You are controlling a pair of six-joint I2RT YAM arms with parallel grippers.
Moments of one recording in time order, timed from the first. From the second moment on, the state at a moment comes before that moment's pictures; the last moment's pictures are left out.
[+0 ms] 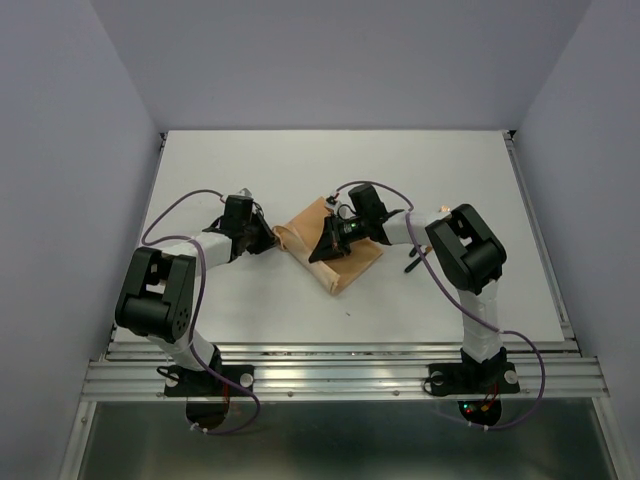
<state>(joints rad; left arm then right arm) -0.25 1.59 0.77 -0.02 0.14 -0.73 0.57 2.09 1.24 0.10 -0.97 0.80</state>
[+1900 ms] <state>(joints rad) -0.30 1.67 0.94 -0.06 0.17 -0.71 0.57 2.09 1.20 0.12 -0.94 0.81</state>
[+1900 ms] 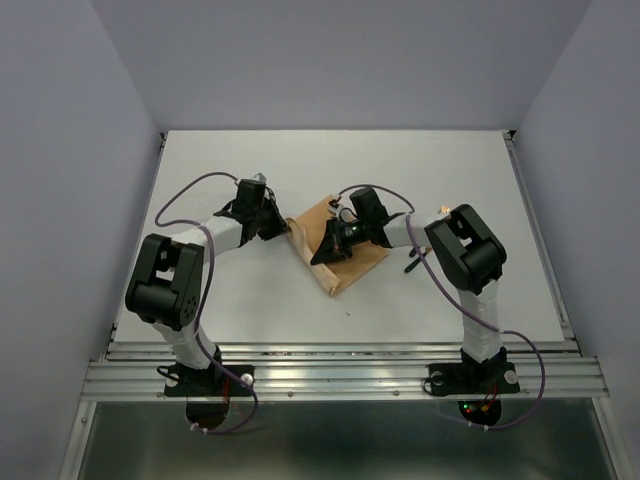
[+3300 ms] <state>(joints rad) -0.35 1.64 1.04 -0.24 0.14 -0.73 0.57 2.03 1.20 0.04 -0.74 0.76</state>
